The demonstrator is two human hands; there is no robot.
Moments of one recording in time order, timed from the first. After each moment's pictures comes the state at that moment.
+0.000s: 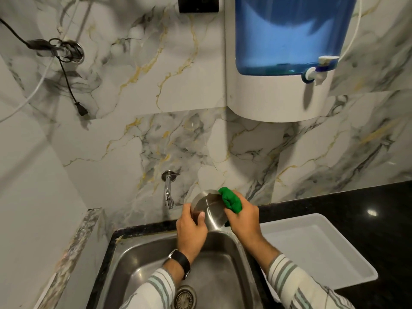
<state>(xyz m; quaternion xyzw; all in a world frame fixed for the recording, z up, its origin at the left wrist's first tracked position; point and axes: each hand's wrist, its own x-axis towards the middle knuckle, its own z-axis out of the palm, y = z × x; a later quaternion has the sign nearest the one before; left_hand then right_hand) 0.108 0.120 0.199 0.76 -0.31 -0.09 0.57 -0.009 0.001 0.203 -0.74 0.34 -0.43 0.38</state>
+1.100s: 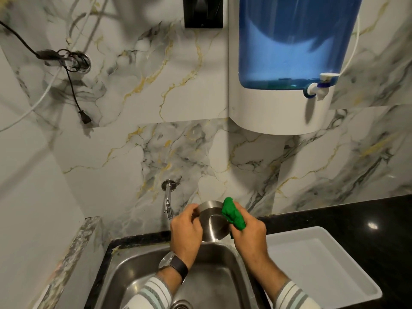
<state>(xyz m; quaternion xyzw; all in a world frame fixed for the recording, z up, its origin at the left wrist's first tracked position) 0.117 0.119 0.233 0.78 -0.35 0.04 0.52 -0.018 0.011 0.202 -0.74 0.37 -0.42 0.36</state>
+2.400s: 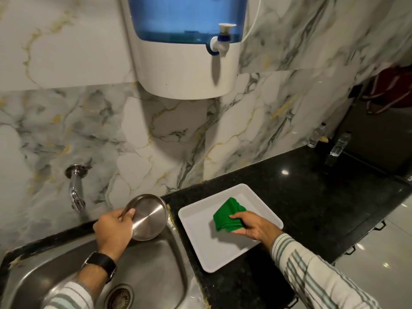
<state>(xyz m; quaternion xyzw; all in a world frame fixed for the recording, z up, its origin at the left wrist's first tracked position) 0.100 0.083 0.178 0.82 -0.28 -0.12 0.49 -0.227 -0.138 0.087 -0.32 0.56 -0.21 0.73</state>
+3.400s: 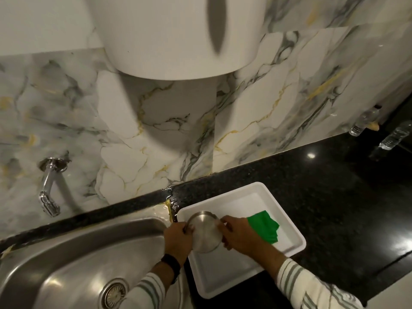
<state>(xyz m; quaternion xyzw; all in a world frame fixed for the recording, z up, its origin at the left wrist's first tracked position) 0.003 -0.081 0.019 0.85 -0.33 -0.25 0.32 -0.190 -0.191 0.040 -0.78 0.46 -0.06 0.43</state>
